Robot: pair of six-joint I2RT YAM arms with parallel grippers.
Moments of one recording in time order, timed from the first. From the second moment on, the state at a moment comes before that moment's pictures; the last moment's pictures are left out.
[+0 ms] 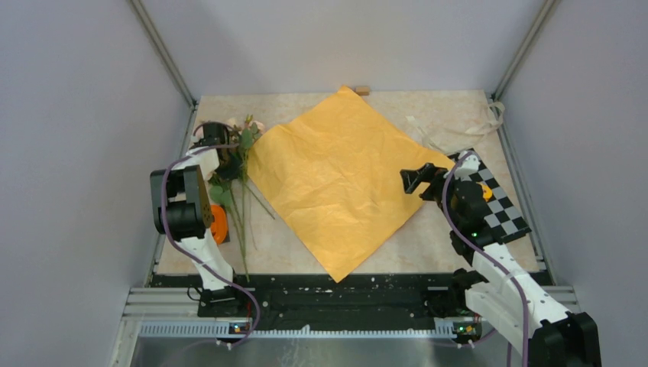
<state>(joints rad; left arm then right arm) 0.14 1.87 1.21 -0.40 -0.07 -0.64 0.30 0.78 0.38 0.26 0.02 0.49</state>
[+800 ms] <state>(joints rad) -0.04 1.20 1.22 -0.39 -0.01 -0.58 0.30 0.59 0.39 0.07 0.02 0.49</state>
